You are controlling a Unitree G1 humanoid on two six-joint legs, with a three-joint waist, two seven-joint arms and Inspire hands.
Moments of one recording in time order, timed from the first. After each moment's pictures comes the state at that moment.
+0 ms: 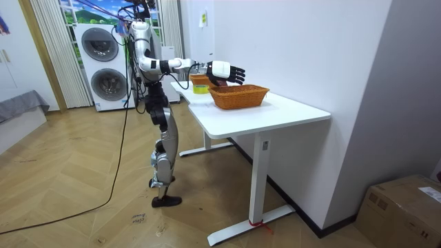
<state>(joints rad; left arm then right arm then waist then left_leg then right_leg) 0.28 0.26 0.16 1.01 0.32 0.10 0.06 0.04 -0.44 -0.21 0.01 -0.13 0.12 0.21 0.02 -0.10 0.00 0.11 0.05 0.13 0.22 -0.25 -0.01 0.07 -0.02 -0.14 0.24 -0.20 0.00</state>
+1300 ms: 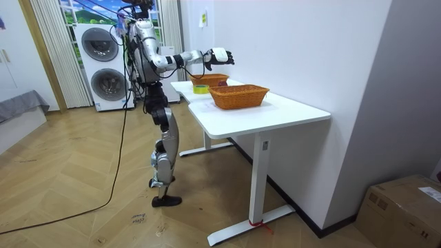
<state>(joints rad) 0.27 0.27 0.08 1.00 0.32 0.11 0.03 -0.06 -0.44 0.05 -0.15 -0.01 0.09 0.24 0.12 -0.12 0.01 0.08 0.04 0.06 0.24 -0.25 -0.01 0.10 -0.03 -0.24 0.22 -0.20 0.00</state>
